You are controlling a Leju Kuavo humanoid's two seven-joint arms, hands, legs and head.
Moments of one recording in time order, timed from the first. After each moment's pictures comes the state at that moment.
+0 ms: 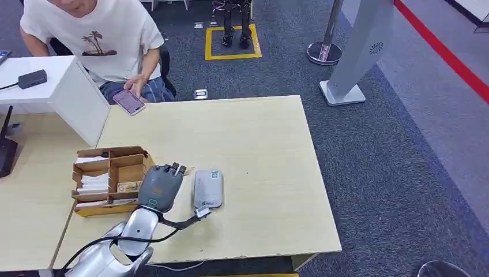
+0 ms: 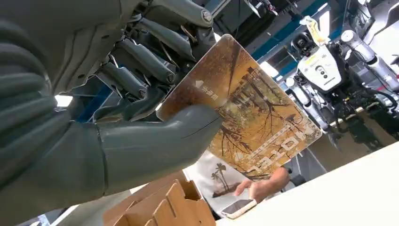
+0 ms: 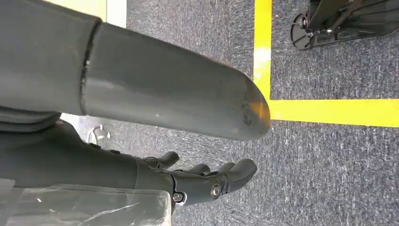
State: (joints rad) left arm -0.40 0.22 -0.86 -1.31 -1.57 0.15 0.48; right arm -0.10 0.15 -1.17 -0.26 1.36 -0.01 0.13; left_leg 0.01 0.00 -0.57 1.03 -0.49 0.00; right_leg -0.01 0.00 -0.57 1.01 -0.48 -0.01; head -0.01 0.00
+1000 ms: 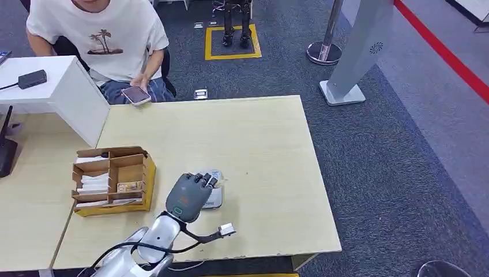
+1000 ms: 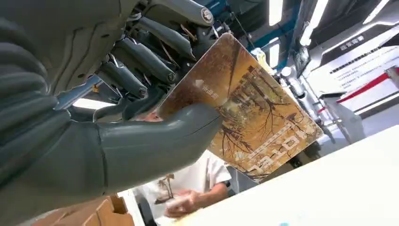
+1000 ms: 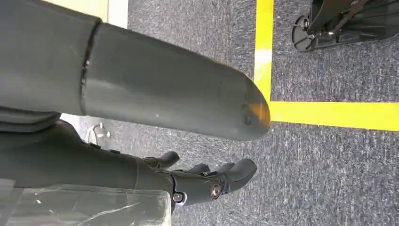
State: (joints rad) left arm -0.37 0.08 -0.86 -1.24 -1.57 0.24 0.27; right arm -0.10 0.15 -1.18 -0.26 1.38 0.00 0.13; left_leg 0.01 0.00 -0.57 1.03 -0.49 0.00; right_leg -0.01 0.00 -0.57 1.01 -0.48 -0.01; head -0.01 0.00
